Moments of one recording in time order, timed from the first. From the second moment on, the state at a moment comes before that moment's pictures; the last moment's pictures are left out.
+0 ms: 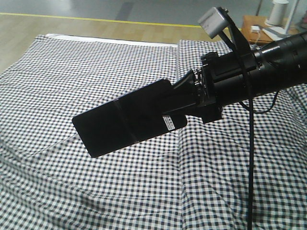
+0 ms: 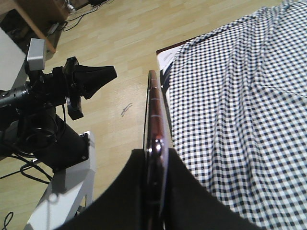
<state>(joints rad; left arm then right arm) 0.08 -0.02 0.03 -0.14 0.25 0.14 0.27 1.46 -1.29 1.12 1.22 -1.08</state>
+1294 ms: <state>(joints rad) 0.08 -0.02 0.03 -0.14 0.25 0.14 0.27 1.46 -1.29 1.12 1.22 -1.08</state>
